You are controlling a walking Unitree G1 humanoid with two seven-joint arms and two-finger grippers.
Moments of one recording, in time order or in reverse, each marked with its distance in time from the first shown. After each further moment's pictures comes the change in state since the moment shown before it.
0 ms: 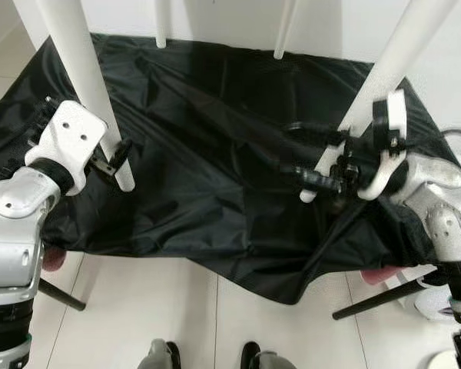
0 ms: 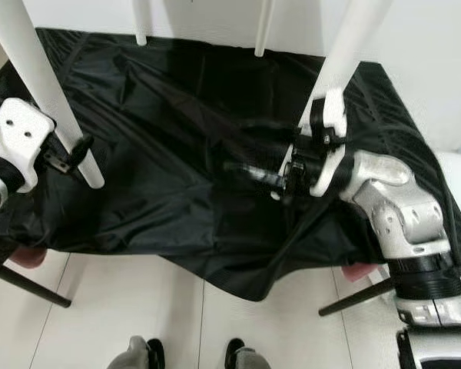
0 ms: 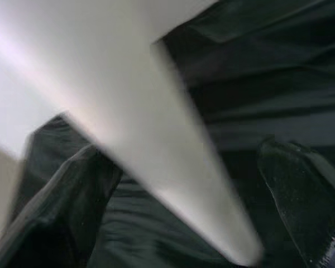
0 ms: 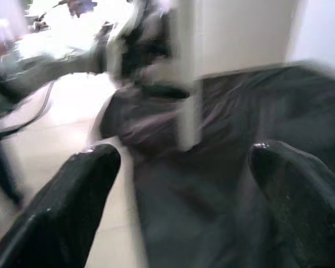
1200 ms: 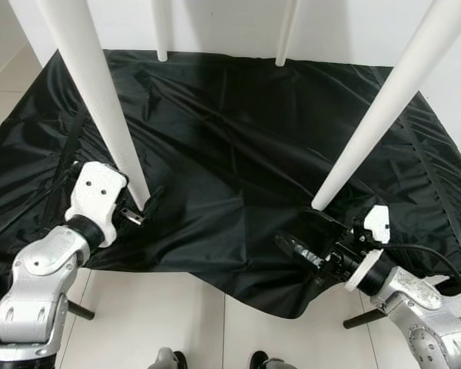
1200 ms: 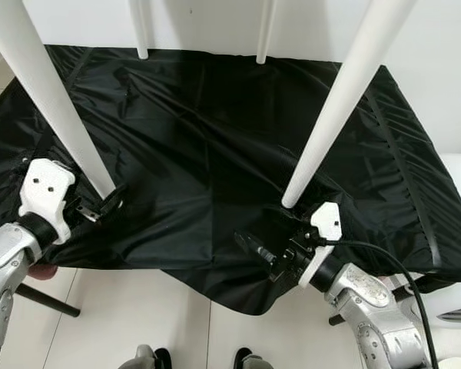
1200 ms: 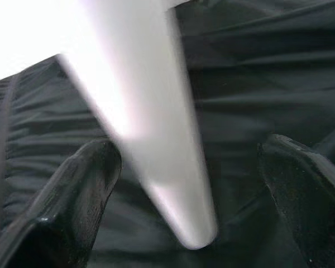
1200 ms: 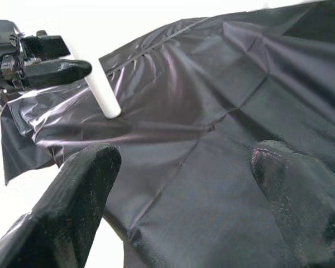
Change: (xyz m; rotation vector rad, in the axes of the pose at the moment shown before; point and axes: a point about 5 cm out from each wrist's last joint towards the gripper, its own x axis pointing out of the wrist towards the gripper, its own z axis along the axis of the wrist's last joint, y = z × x) left arm -0.018 -0.043 -0.035 -0.248 -0.017 0.002; right arm -0.011 0.065 -0.083 0.215 -0.034 -0.530
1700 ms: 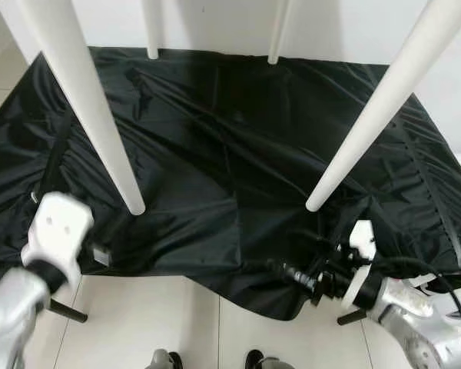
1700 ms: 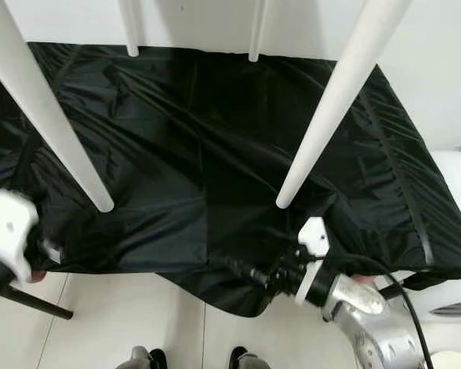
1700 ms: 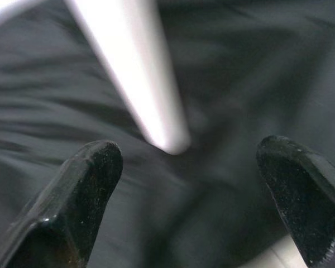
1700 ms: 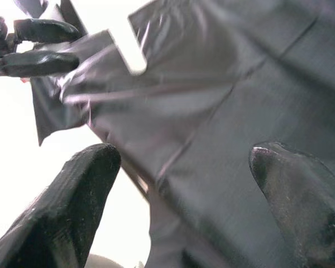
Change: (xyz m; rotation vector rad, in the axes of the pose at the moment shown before) left arm -0.062 -0.030 -0.020 -0.031 0.157 -0.188; right arm -0.007 0.010 -0.027 0.047 0.122 0.126
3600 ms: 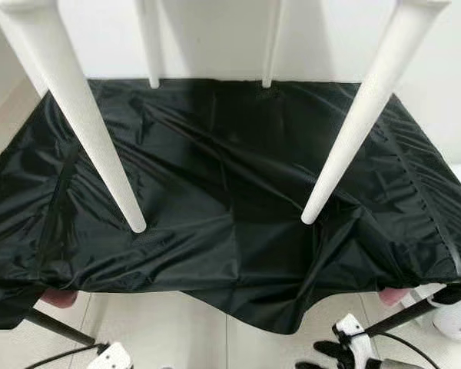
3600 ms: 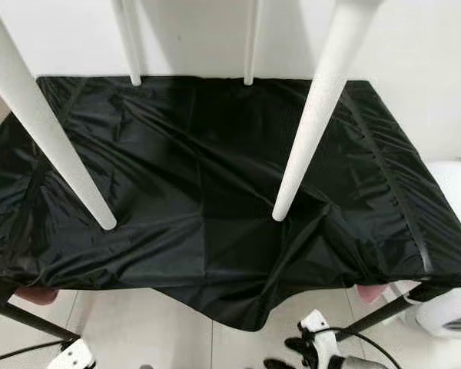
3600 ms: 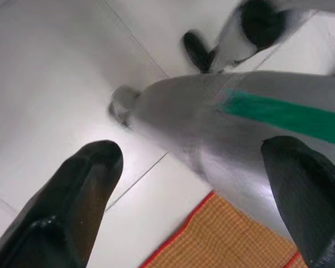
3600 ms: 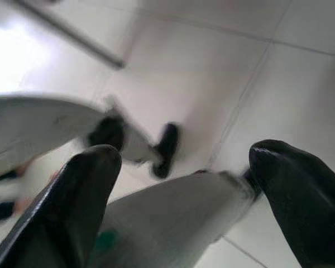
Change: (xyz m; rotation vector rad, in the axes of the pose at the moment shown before) left arm -0.017 -0.082 -0.204 -0.320 0.749 -0.523; right arm -0.069 -0.025 -0.176 0.336 0.572 -0.280
